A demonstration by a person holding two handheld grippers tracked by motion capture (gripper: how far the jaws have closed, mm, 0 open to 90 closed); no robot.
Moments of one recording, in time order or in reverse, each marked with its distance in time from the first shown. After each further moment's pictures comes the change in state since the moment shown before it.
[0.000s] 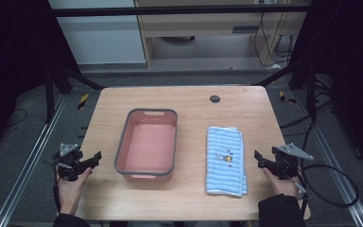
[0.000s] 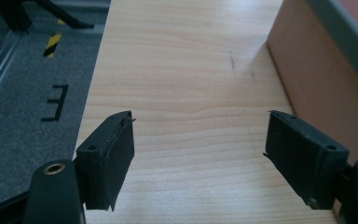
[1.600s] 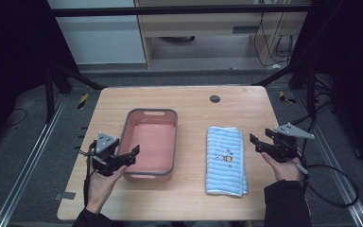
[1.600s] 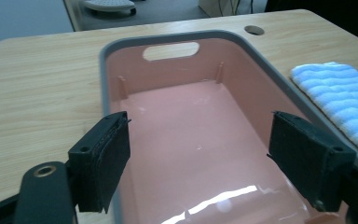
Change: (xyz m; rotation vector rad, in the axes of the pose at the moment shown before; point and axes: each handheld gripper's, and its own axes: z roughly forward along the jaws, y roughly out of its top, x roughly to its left) left arm -0.127 0.041 -0.025 -0.089 -0.229 0.186; right arm 0.021 0.071 -0.011 -0.042 0.102 -0.079
